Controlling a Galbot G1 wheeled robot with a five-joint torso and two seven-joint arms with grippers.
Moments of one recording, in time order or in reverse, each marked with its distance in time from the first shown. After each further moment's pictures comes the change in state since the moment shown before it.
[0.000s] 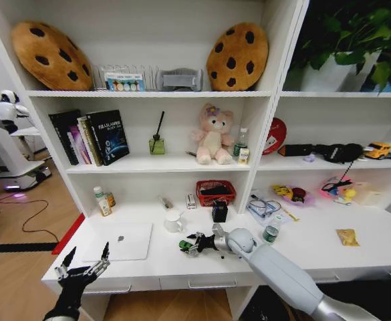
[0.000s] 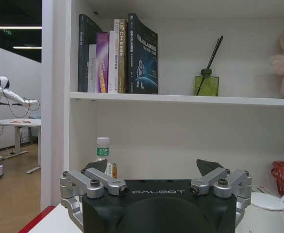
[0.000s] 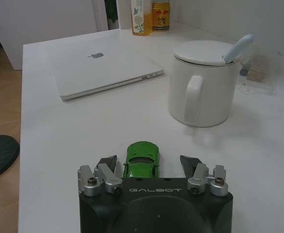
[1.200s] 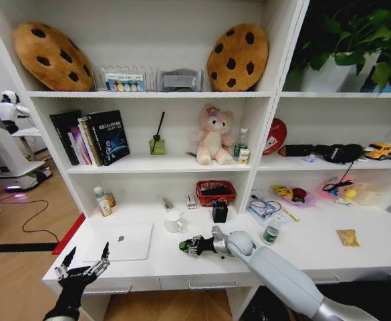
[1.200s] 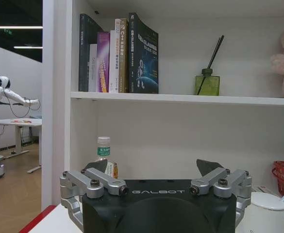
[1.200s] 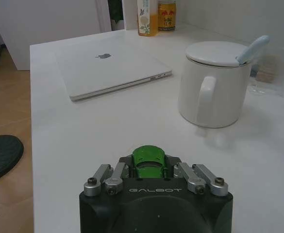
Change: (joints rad) left arm 0.000 0.000 0.000 0.000 0.000 0.000 0.000; right arm -0.036 -0.008 0.020 0.061 -0.005 -0.009 0.013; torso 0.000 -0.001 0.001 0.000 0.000
